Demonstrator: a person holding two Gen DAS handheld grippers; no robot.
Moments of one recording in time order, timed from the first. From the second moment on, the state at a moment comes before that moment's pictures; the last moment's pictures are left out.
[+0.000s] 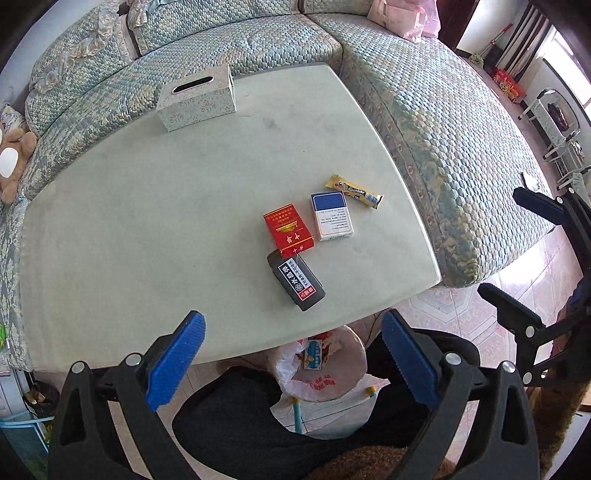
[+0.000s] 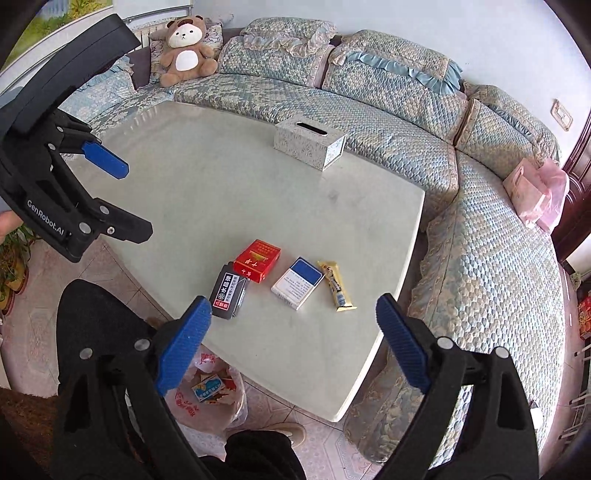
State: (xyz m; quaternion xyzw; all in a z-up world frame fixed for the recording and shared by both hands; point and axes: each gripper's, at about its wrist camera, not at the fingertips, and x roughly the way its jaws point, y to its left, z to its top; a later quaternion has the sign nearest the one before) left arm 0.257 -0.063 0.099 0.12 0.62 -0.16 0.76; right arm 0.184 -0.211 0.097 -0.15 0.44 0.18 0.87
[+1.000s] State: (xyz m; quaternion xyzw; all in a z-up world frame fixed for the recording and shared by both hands) left arm 0.384 -0.108 -0.099 0.13 0.72 -0.12 0.67; right arm 0.312 -0.244 -0.055 -0.17 0.55 0.17 0.80
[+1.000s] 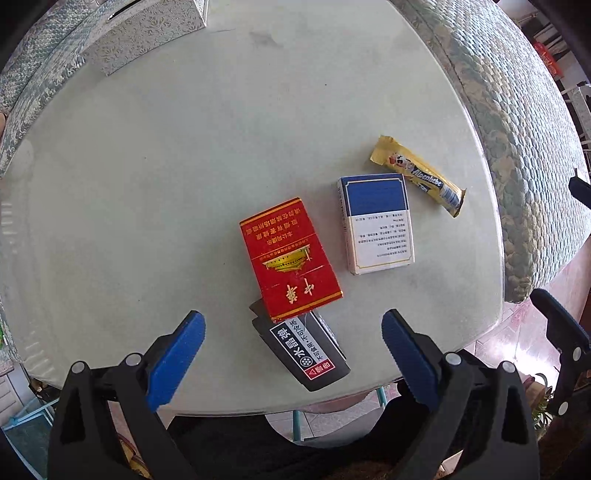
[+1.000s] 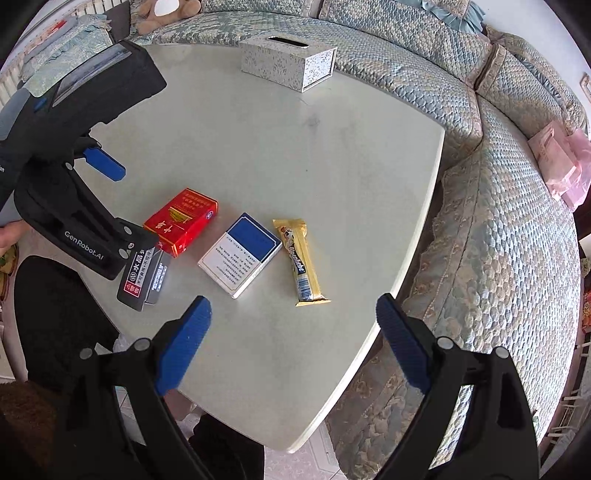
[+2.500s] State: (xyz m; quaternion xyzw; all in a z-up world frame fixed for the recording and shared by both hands) left arm 0.445 -0.071 -0.210 0.08 0.77 -0.10 0.62; right arm 0.382 -0.225 -0.178 -0.18 0.62 0.18 0.74
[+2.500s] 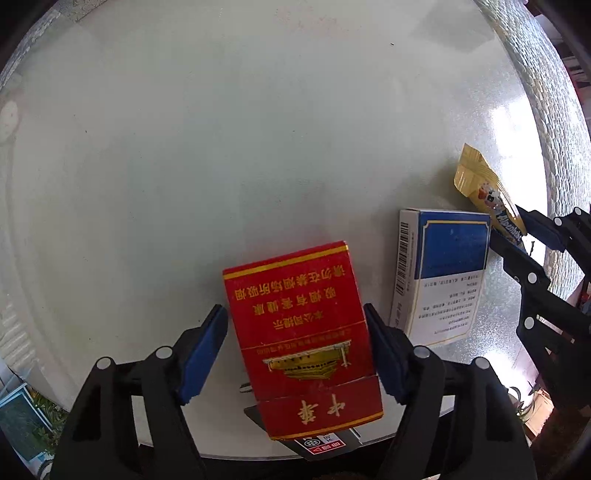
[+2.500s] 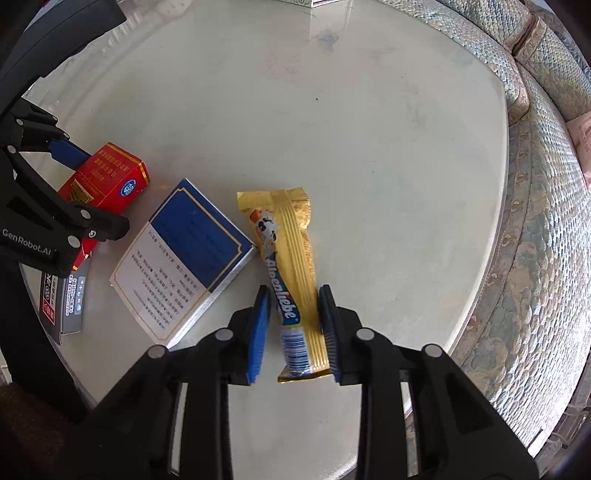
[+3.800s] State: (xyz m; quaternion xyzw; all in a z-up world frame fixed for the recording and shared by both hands) left arm 0.300 -0.004 -0.063 0.09 0.69 -0.13 0.71; right arm 0.228 -0.134 -0.014 -0.20 0.53 0.15 0.81
